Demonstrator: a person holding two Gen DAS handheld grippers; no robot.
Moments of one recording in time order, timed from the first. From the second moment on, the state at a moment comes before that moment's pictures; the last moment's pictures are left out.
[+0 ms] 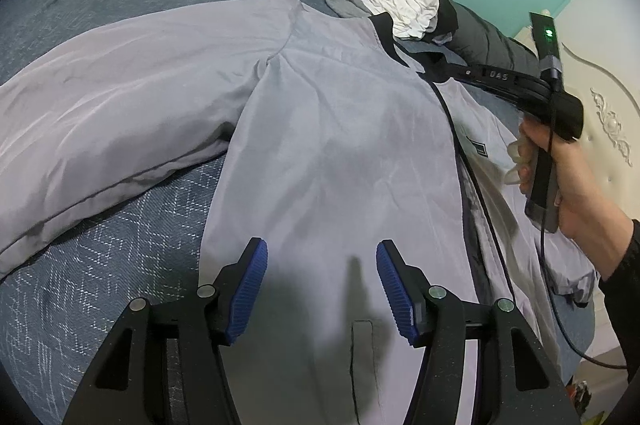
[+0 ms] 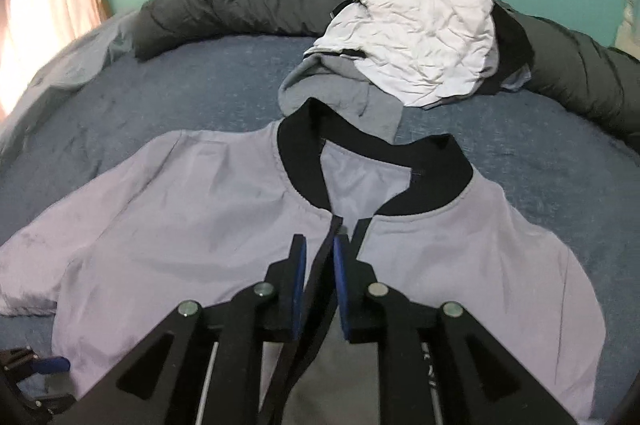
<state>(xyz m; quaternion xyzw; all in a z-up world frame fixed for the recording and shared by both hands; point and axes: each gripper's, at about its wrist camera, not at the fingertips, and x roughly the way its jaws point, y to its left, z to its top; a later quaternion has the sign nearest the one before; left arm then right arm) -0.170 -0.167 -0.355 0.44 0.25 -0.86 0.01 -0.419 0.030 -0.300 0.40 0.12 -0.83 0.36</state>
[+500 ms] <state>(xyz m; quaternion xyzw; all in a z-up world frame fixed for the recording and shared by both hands) -0.177 -0.165 -0.357 0.45 0.25 -0.86 0.00 -0.408 0.014 -0.347 0.48 0.13 -0.78 0.39</state>
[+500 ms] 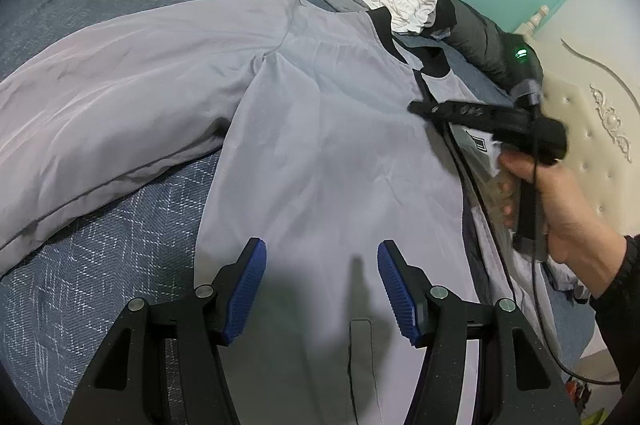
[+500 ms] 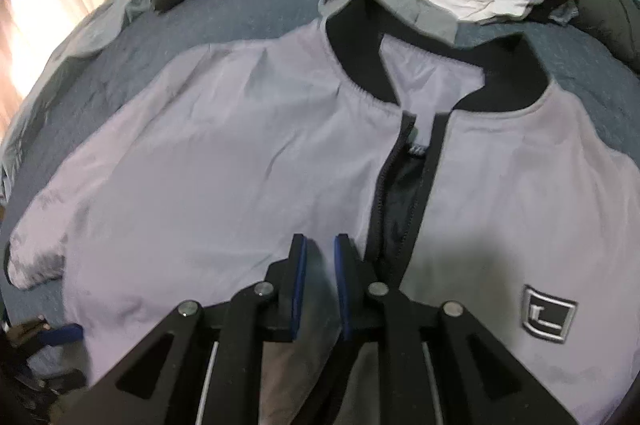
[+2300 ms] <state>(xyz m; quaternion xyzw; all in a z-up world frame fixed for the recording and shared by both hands) -0.109 -0.148 -0.316 0.42 0.20 -0.89 -0.01 -0.193 0.131 -0.347 0.52 0.16 -0.75 0.38</state>
